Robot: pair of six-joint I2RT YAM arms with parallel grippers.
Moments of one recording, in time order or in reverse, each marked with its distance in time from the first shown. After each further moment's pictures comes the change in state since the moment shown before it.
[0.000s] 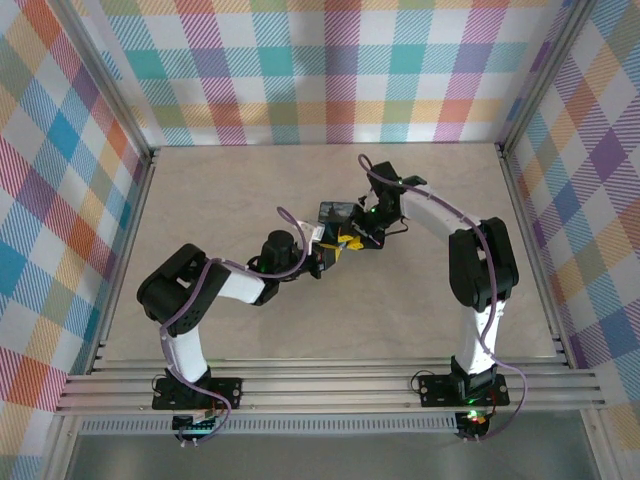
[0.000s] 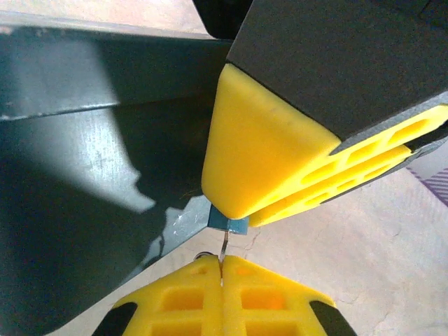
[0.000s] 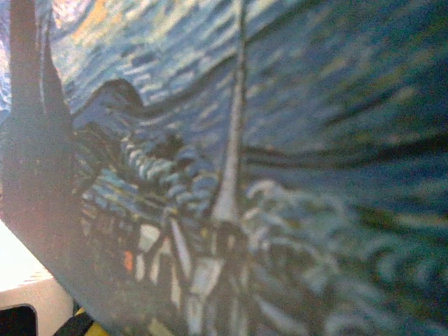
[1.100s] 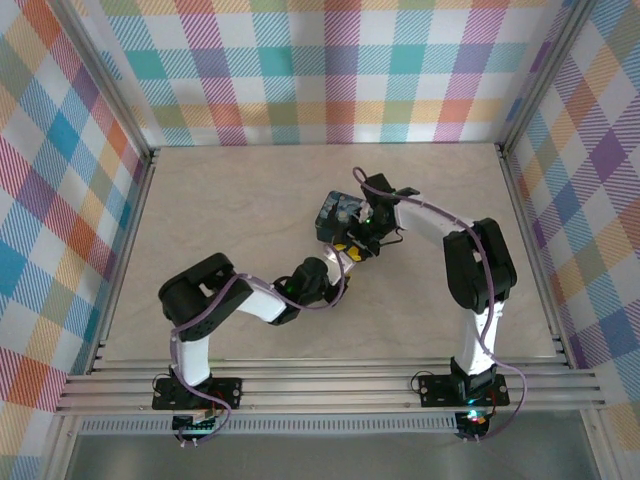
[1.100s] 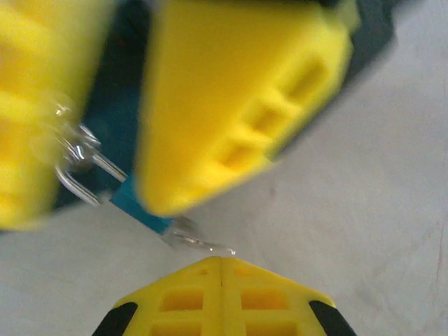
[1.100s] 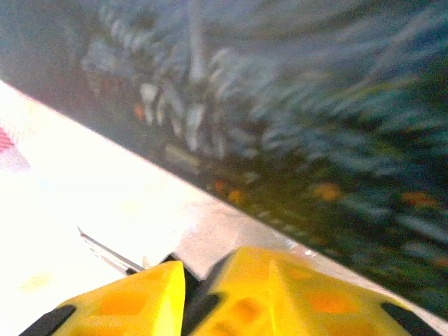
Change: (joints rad) left arm -0.257 0.090 0.015 -0.133 -0.421 0.385; right arm 0.045 -0.003 -0.105 0.099 -0.010 0.045
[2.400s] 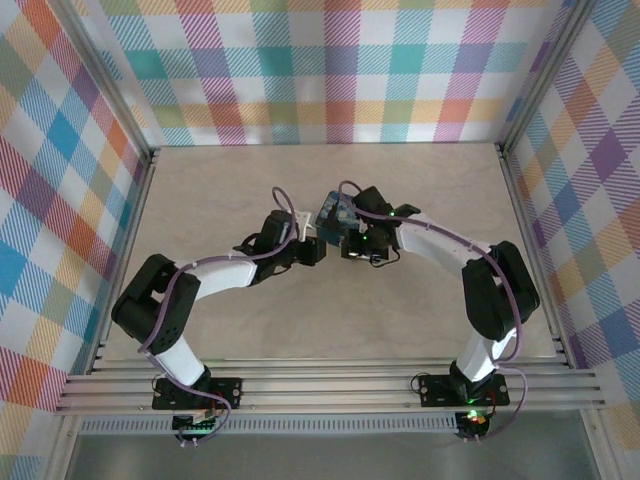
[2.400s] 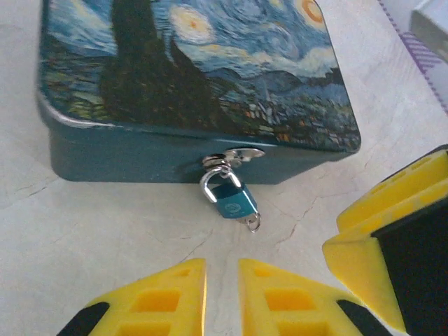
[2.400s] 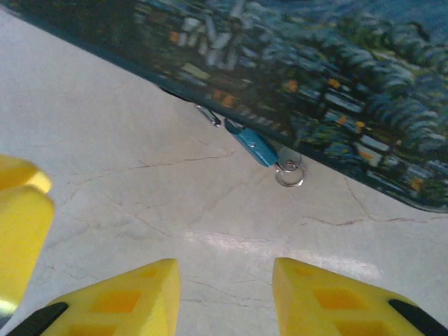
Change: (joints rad) left arm 0.311 -0.250 0.174 -0.536 0.326 -0.460; right arm 0.126 -0.216 -0.146 0.050 0.515 -0.175
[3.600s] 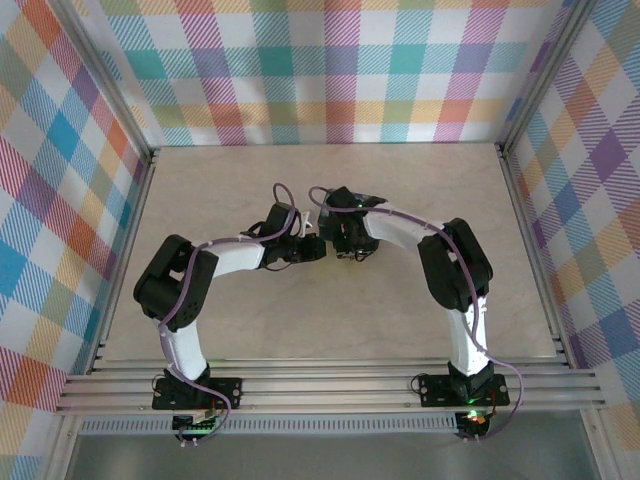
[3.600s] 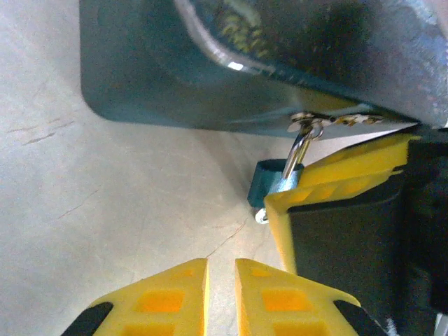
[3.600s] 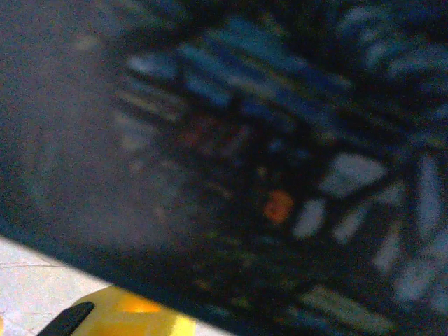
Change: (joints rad) left arm 0.069 0.172 0.143 -0.154 0.145 -0.104; right arm 0.034 0.310 0.239 -0.077 0.180 -0.142
